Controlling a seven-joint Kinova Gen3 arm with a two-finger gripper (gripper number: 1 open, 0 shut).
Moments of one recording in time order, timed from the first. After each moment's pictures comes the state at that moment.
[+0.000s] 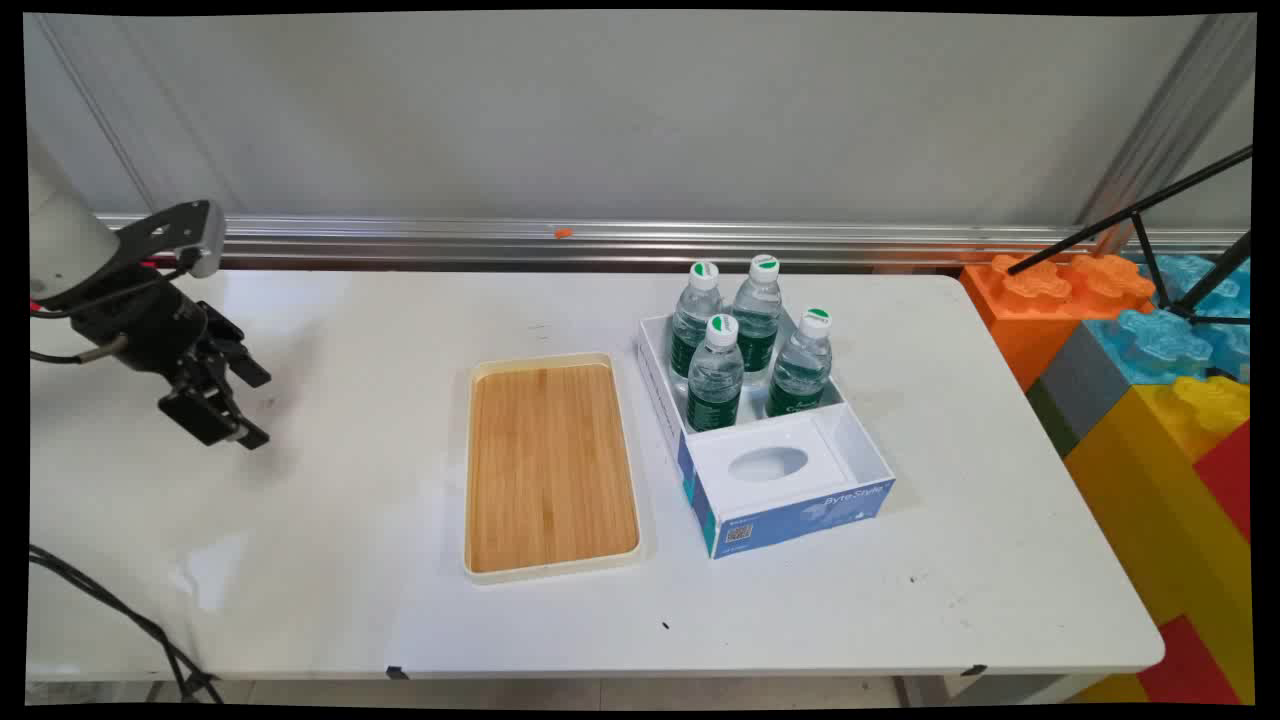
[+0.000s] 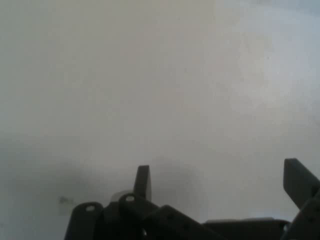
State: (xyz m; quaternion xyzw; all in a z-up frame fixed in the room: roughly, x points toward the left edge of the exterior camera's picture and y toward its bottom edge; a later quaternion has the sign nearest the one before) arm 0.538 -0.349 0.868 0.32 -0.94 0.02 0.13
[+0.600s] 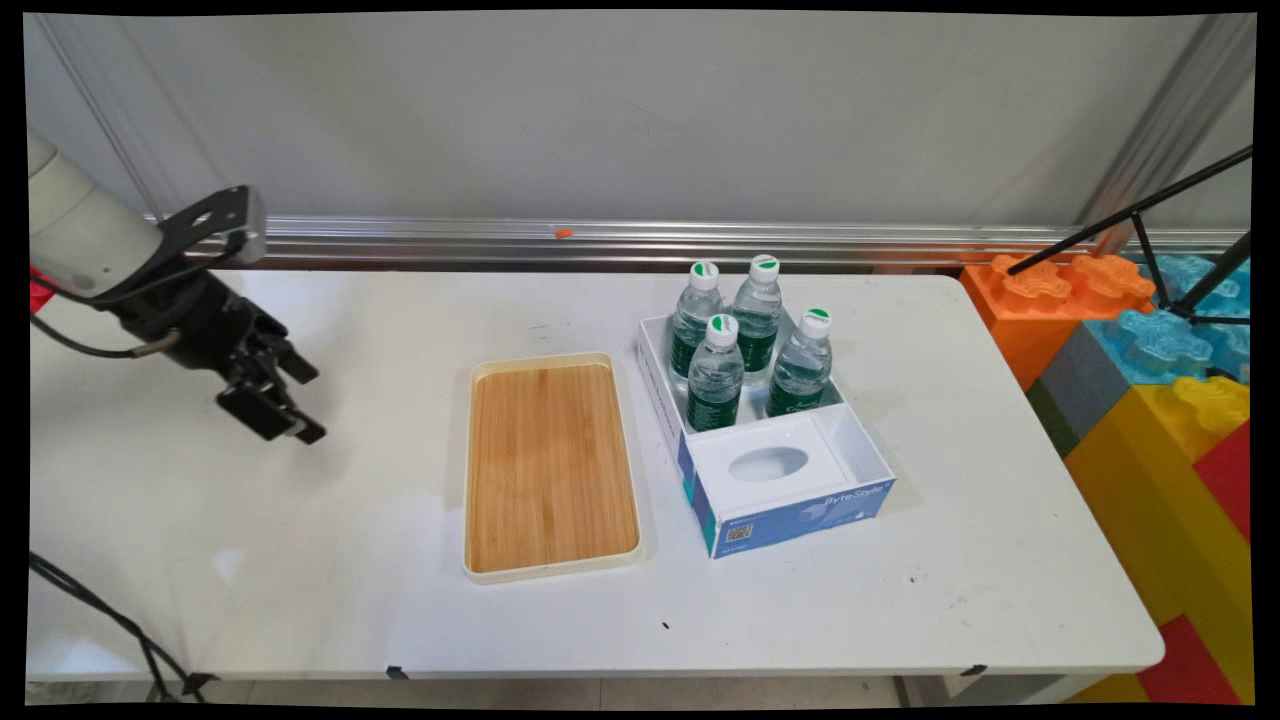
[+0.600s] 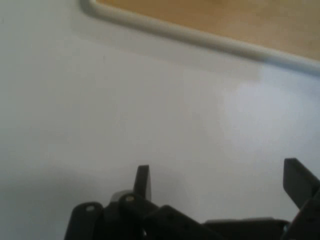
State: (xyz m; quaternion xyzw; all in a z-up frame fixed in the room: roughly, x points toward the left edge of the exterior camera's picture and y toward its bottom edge) arm 0.486 -0.349 0.883 0.35 -0.92 0.03 0.17
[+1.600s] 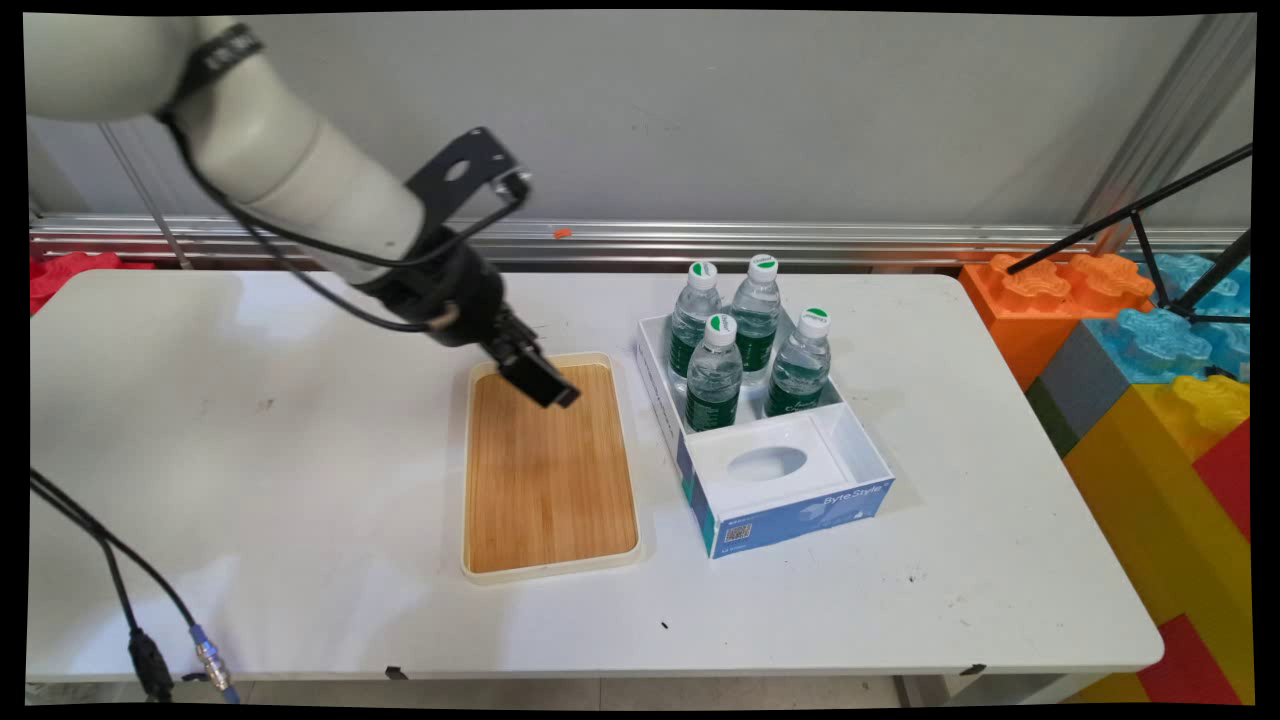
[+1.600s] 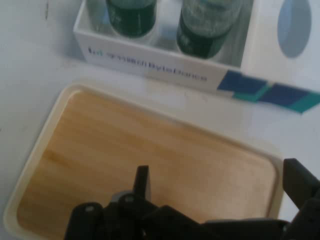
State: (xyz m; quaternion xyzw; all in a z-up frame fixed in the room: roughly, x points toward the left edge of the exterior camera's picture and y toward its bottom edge) arm 0.272 -0.378 0.920 0.39 -0.89 0.08 0.24
